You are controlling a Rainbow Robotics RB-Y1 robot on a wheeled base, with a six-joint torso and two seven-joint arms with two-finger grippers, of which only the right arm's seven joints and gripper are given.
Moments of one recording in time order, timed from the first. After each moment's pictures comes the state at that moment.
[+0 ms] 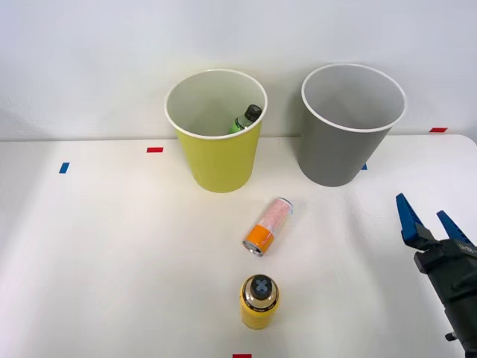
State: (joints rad) arm 0.57 -0.38 0.03 -2.15 -0.35 -0.07 1.04
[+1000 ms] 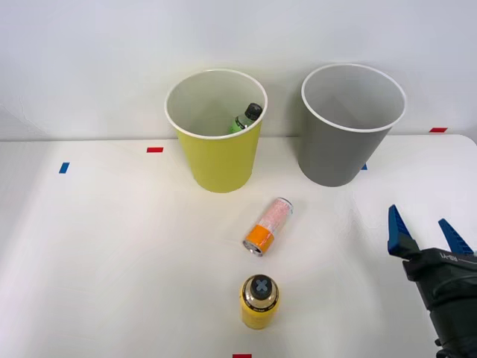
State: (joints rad) arm 0.57 -0.23 0.02 -2.08 -0.04 -0.08 1.01
